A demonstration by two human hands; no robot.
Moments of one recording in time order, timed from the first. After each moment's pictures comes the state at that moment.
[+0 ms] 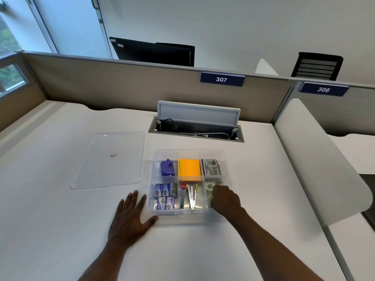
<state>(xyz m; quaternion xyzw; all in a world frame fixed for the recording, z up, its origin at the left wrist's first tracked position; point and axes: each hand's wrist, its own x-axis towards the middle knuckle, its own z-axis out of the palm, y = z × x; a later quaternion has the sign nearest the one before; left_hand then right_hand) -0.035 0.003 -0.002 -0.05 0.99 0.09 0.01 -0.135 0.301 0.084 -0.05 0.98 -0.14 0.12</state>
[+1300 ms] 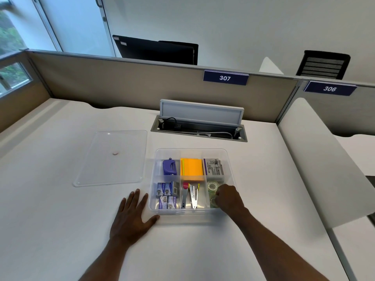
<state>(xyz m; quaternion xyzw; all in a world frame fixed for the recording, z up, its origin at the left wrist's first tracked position) -0.035 0.001 -0.005 -0.06 0.99 0.10 0.00 -0.145 0.307 0.079 0.00 0.97 -0.20 0.14</state>
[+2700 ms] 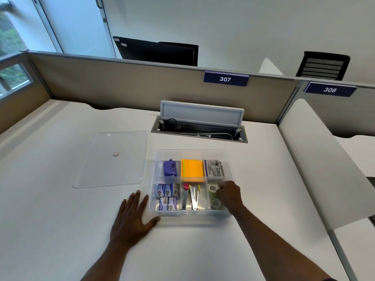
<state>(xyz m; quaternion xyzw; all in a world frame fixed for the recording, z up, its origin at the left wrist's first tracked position) -0.035 0.001 -0.005 -0.05 0.99 0.11 0.01 -0.165 0.305 0.066 0.07 0.94 -0.32 0.11</state>
